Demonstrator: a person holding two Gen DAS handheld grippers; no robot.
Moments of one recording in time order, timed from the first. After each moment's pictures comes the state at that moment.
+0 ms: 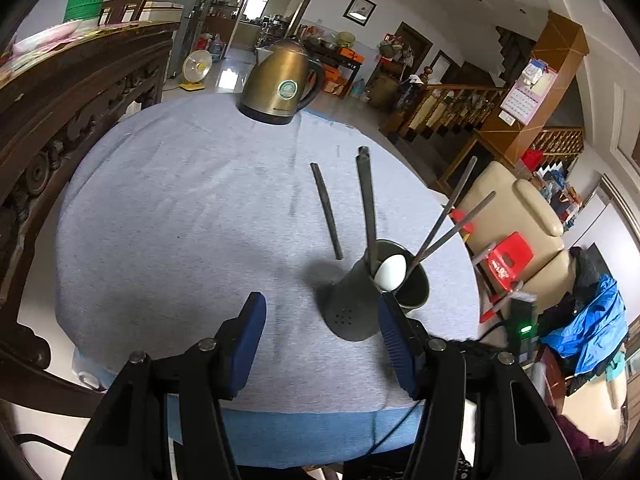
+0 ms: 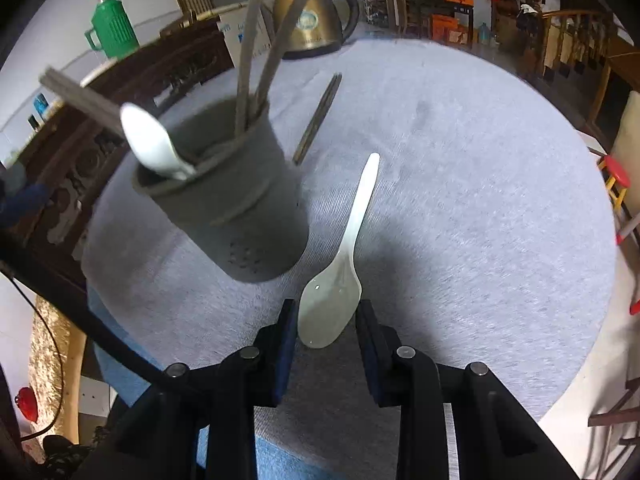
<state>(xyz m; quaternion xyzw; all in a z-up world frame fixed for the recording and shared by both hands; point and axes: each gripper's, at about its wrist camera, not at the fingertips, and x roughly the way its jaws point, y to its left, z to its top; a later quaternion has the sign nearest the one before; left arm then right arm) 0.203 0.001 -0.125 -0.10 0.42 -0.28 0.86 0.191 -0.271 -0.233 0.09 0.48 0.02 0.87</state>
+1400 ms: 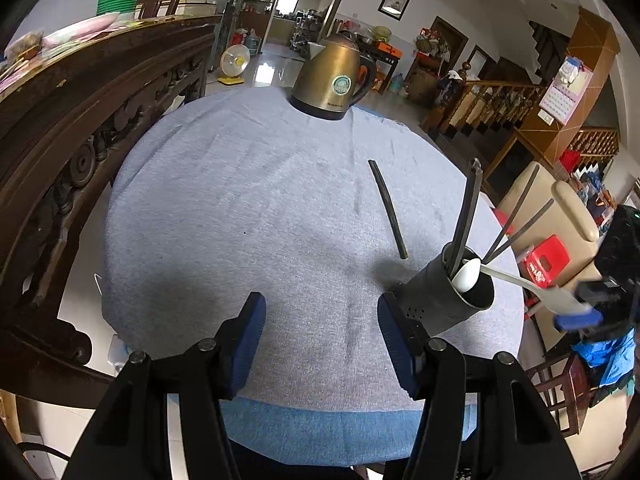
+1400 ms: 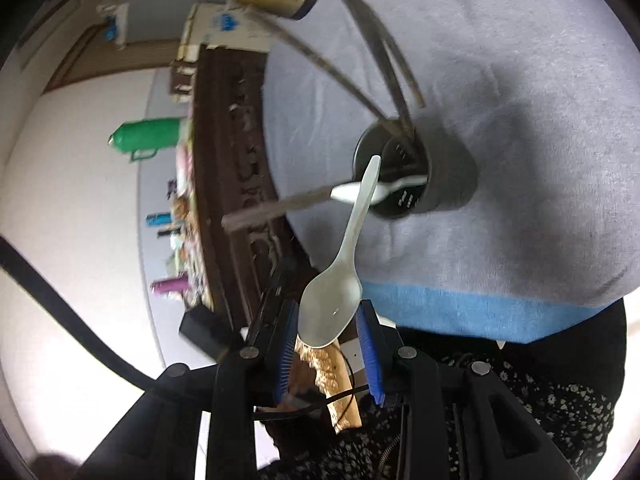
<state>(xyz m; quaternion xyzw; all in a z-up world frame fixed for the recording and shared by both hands) 0.220 0.037 -0.133 -0.08 0.44 -0.21 0.87 0.219 -0.298 -0.151 0.50 0.57 0.17 0.63</state>
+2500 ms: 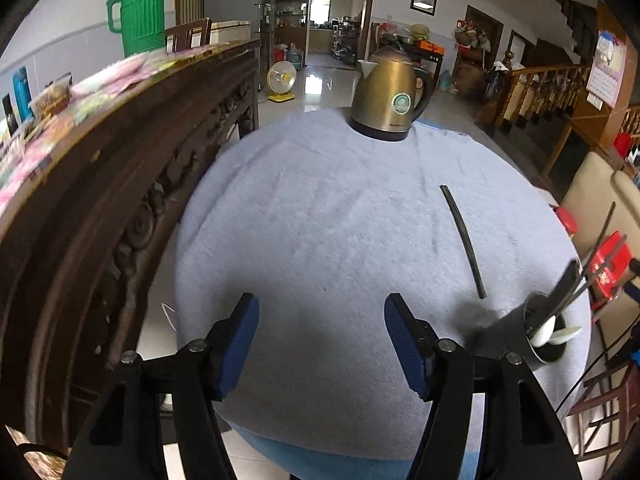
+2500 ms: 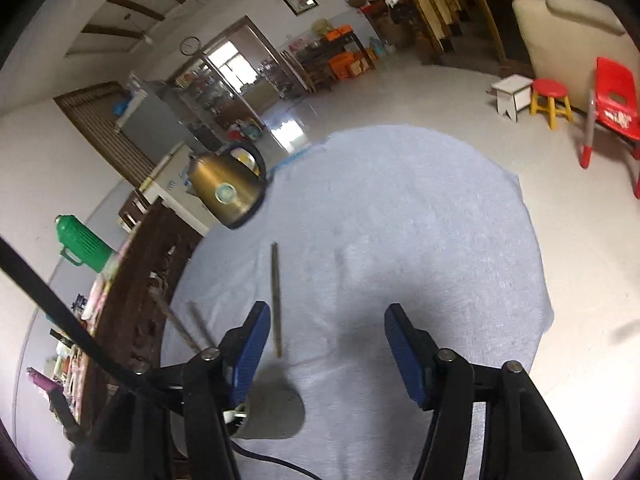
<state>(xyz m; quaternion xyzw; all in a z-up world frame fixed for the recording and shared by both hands) 0.278 0.040 -0.111 0.01 0.42 -0.10 0.90 0.201 -0.390 -0.115 0.33 0.35 -0.08 0.87</state>
